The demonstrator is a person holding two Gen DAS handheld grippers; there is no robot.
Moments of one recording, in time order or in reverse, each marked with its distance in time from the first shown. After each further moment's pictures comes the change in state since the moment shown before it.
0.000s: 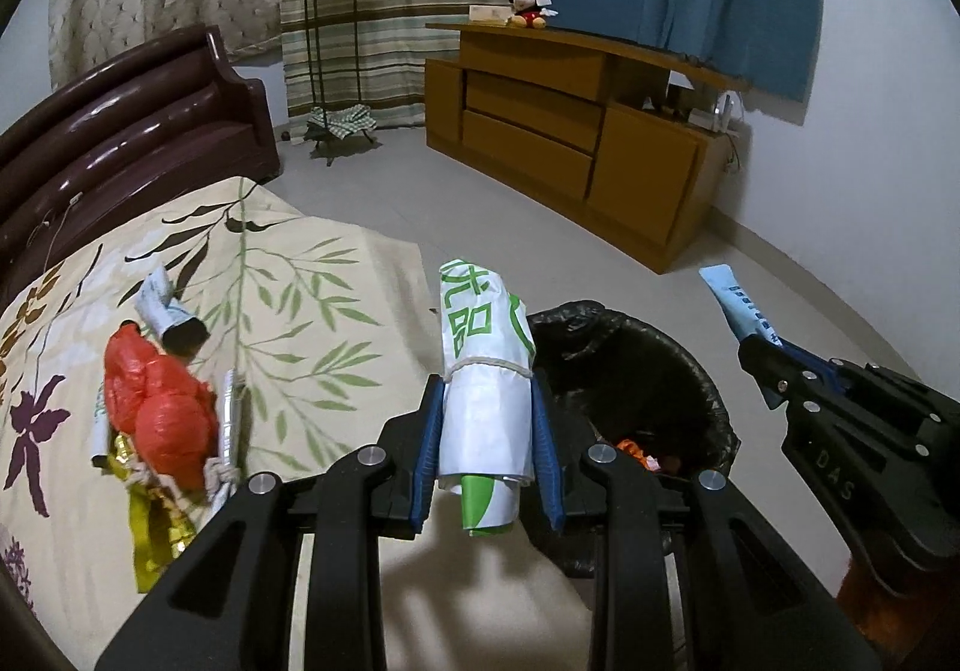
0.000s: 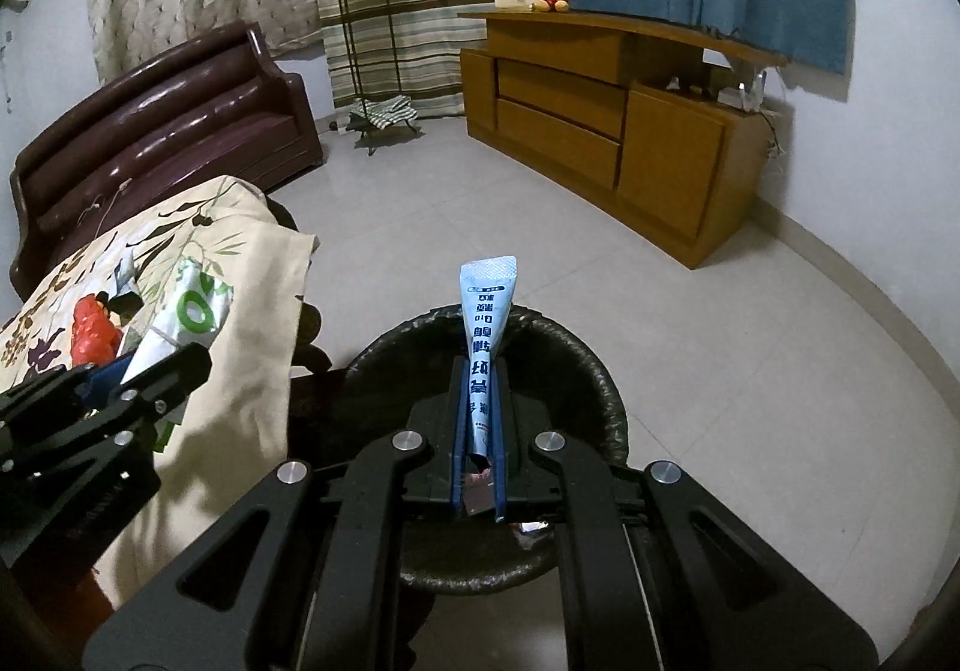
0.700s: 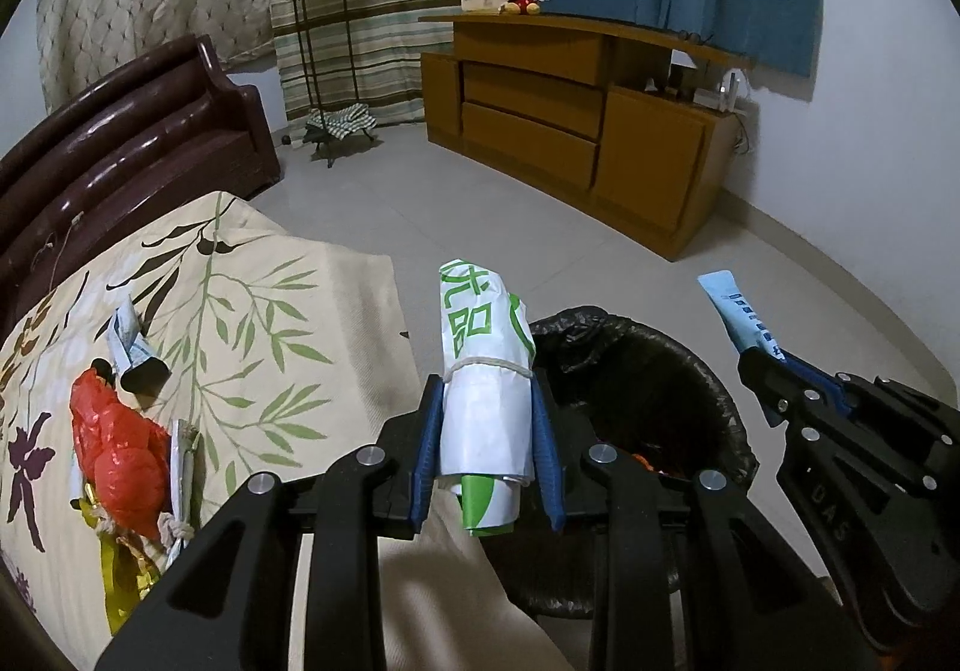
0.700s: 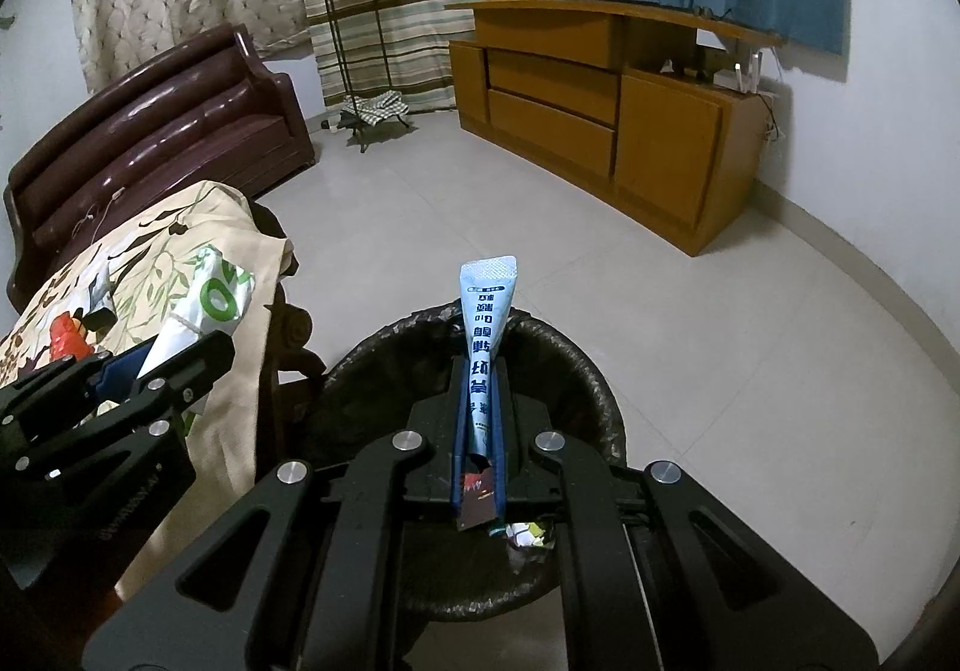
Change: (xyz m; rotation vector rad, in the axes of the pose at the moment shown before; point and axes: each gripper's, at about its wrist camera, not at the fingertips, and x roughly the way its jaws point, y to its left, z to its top) left arm 0.030 -0.021 0.014 0.041 0.026 0.041; right arm 0.024 -0.014 0.005 0.034 0.019 0.004
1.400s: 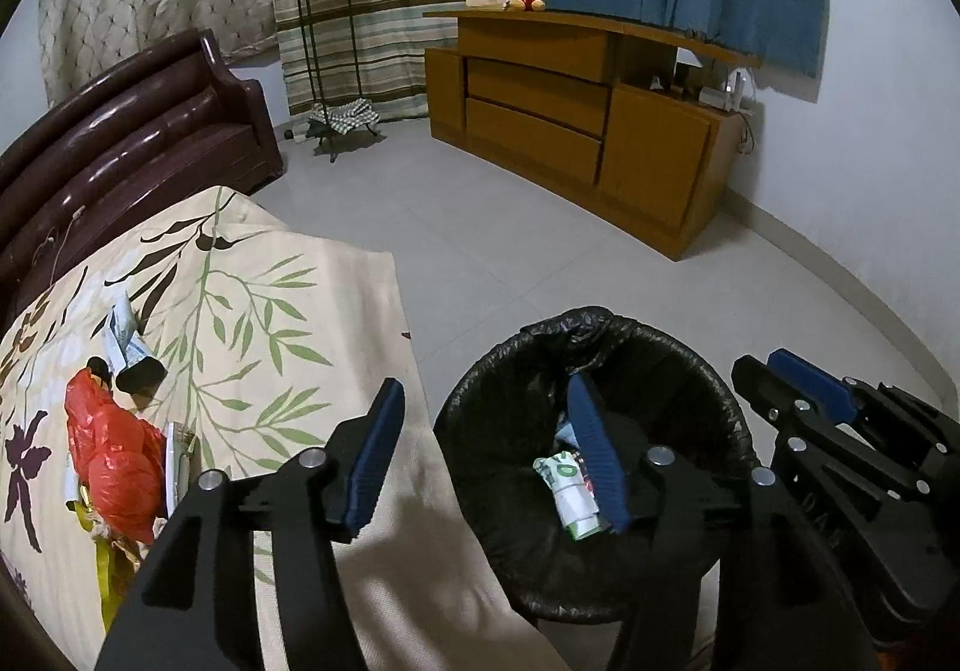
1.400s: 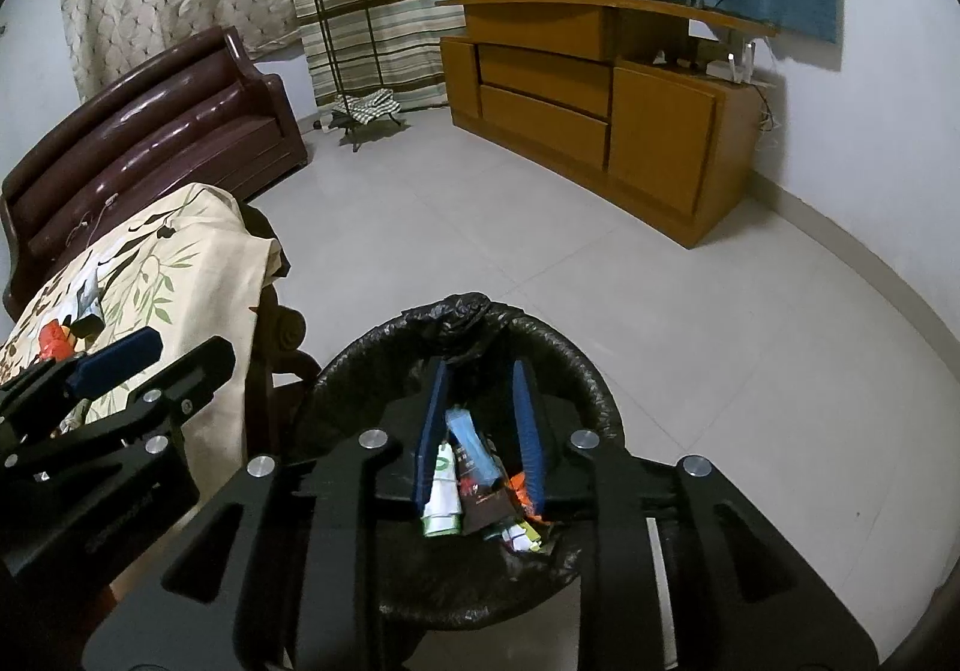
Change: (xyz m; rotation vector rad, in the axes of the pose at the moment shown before) left arm 0.006 0.002 0.004 -0.009 0.006 0.004; right arm 0.010 -0.006 -0.002 0.021 0.007 -0.009
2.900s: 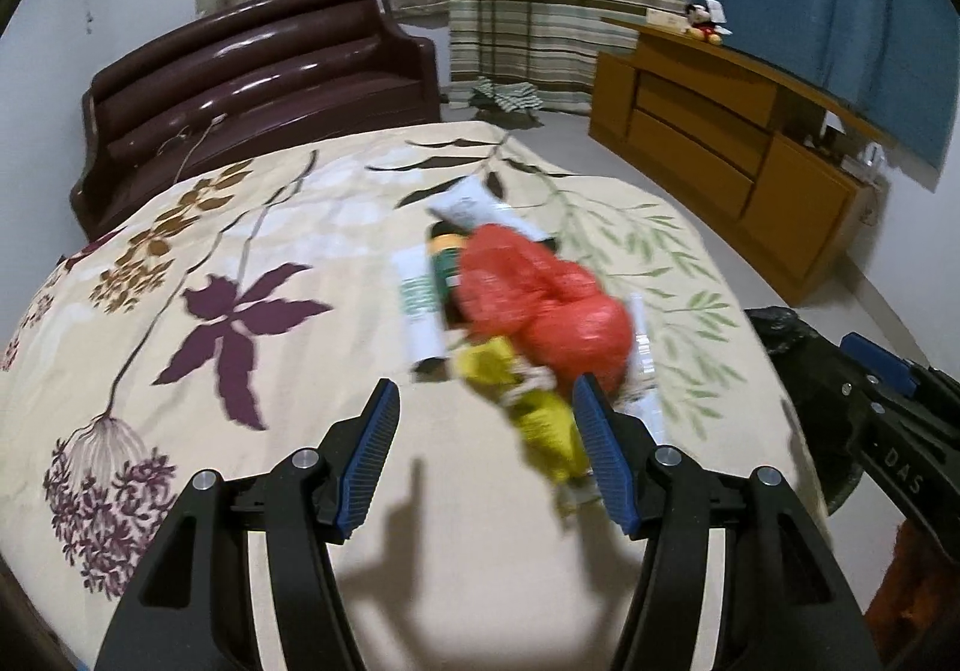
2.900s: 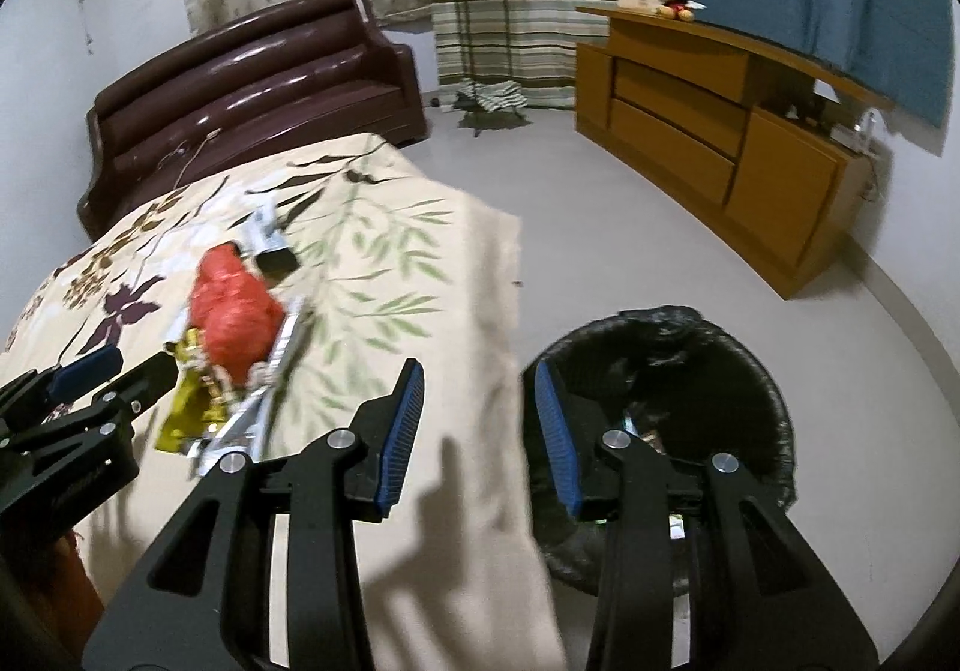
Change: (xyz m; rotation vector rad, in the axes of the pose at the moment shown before) left arm -0.090 0.170 -0.073 -0.258 0.016 0.246; right arm -0.037 0.144 -0.018 -0.217 0.012 0.193
